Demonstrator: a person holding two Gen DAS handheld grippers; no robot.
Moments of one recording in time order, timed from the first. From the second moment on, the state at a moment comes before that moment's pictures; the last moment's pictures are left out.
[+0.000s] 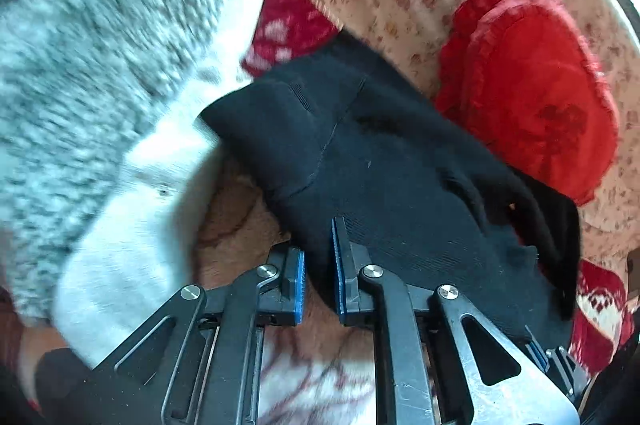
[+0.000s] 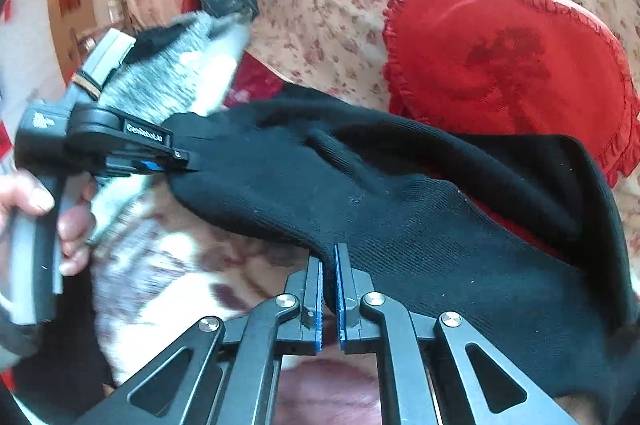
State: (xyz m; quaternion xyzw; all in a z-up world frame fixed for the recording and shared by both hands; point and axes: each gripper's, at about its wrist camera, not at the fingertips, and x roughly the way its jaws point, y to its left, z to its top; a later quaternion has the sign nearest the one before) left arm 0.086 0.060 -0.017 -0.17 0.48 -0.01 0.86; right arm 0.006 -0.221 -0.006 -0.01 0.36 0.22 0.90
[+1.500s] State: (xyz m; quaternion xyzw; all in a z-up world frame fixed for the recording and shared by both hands) left arm 0.020 0.105 -0.015 -0.18 0.49 0.02 0.85; right arm -0.051 -0.216 -0.004 0.05 0.45 0.30 0.84
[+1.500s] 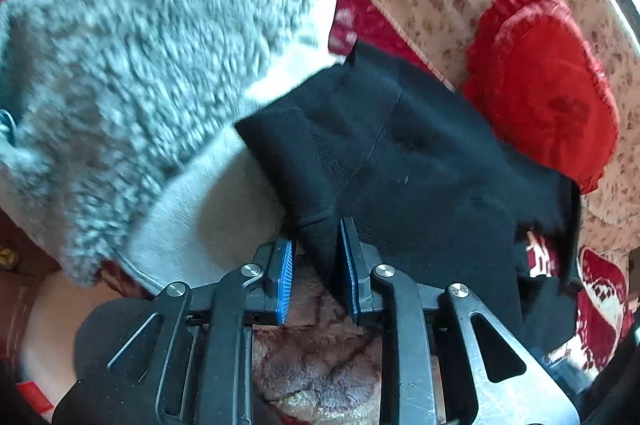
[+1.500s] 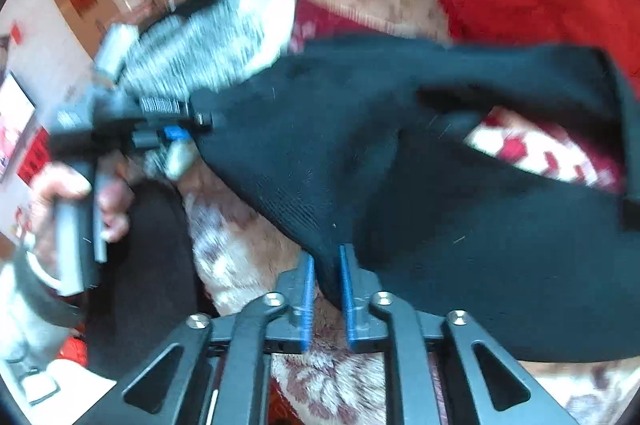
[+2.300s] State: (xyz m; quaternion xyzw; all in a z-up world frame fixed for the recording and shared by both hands) left arm 0.037 -0.006 -0.019 -0.09 0.51 -0.05 0.86; right arm 0.051 -0.458 -0.005 0.11 0.45 -0.08 0.88
